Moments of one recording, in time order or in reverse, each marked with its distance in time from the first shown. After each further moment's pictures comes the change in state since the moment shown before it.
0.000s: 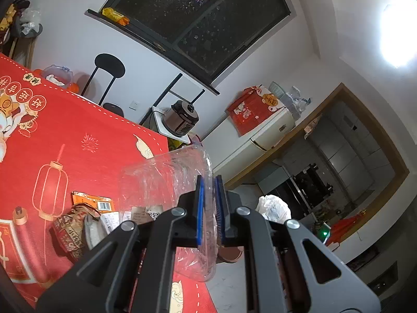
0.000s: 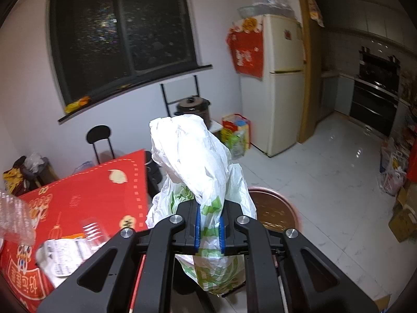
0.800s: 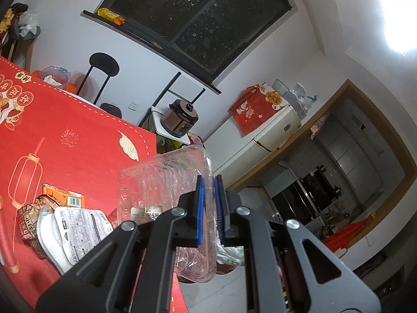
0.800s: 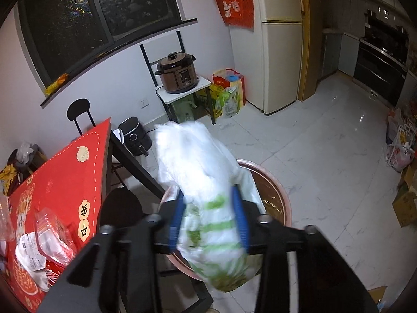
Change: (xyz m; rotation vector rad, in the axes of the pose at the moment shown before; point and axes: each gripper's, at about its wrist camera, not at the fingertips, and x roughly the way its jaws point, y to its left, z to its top) left arm 0.070 -0.065 -0.021 0.009 -0.014 0.040; right arm 0.118 -0.082 -0.001 0.035 0.237 0.034
